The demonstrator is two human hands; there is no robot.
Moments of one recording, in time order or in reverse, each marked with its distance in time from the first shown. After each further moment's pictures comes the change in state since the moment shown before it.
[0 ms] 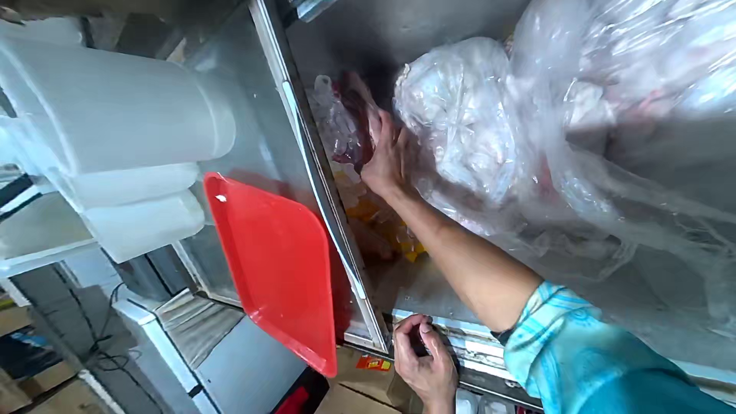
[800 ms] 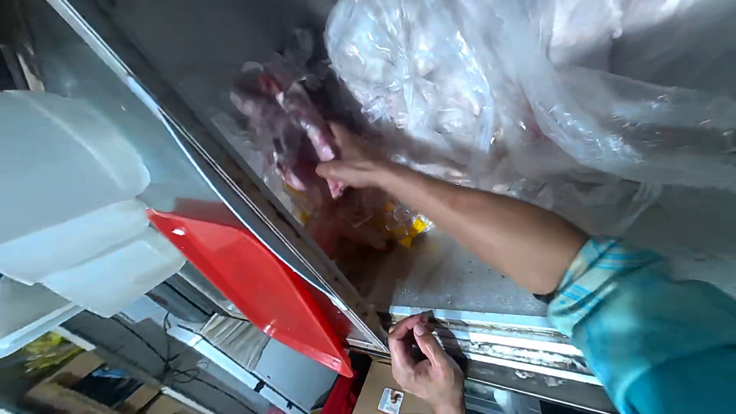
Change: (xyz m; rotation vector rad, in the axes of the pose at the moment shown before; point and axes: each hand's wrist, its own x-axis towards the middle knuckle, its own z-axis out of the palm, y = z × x) left_hand 0.003 0.003 -0.003 -0.084 -0.087 0.016; right_hand 0.011 0.059 -0.004 0.448 -0.521 -0.023
